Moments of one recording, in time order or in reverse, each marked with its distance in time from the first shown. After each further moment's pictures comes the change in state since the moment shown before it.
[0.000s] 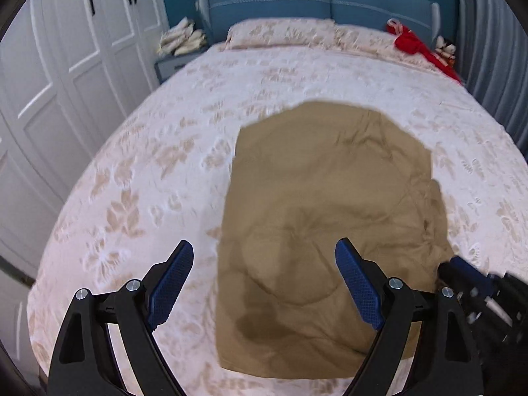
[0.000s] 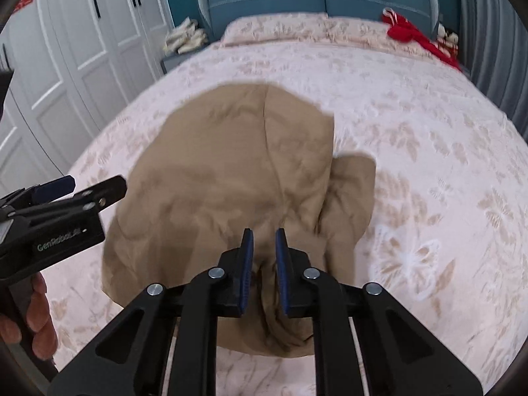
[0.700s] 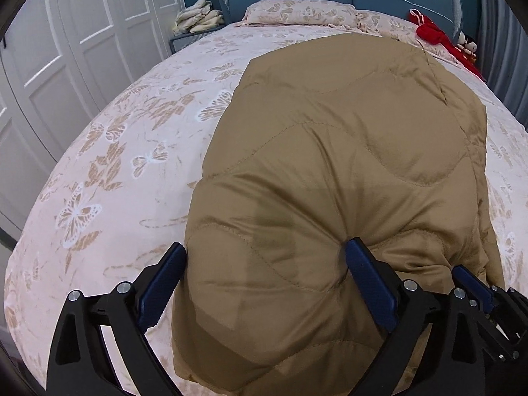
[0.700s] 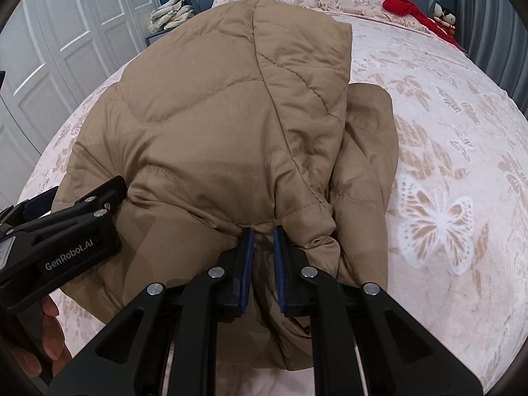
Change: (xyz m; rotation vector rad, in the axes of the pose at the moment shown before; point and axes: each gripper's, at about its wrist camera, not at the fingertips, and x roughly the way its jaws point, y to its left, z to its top) left arm 0.057 -0.016 -0.050 -0.049 0.016 0.057; right arm 0.063 -0.006 -0.043 0.012 0.071 -0.041
